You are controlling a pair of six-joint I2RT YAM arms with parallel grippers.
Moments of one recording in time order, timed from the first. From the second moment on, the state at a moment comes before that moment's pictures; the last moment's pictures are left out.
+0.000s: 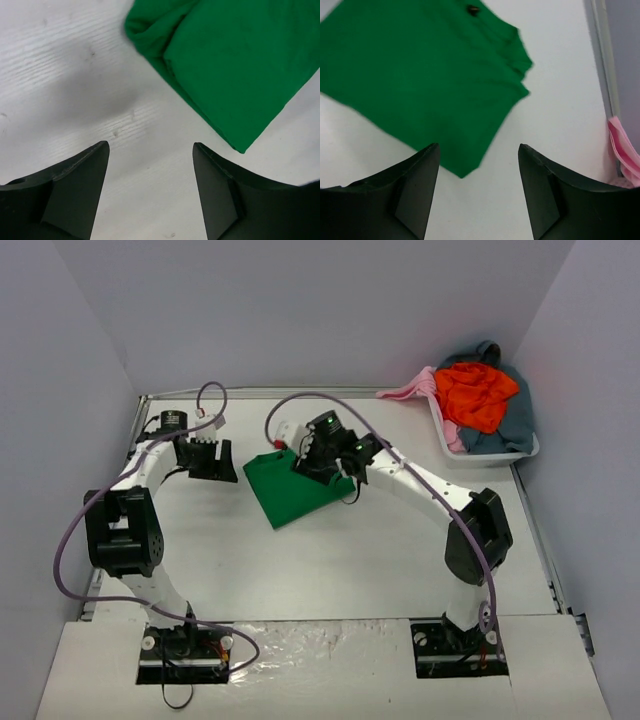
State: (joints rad) left arm 0.02 1.75 1.35 -0.68 0.53 0.20; right arm 0.67 1.82 1.57 -0.49 0.01 -0.59
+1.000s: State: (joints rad) left arm 0.23 1.84 1.28 -0.45 0.91 -0.21; right arm 1.04 2.10 1.51 -0.42 0.22 -0.69
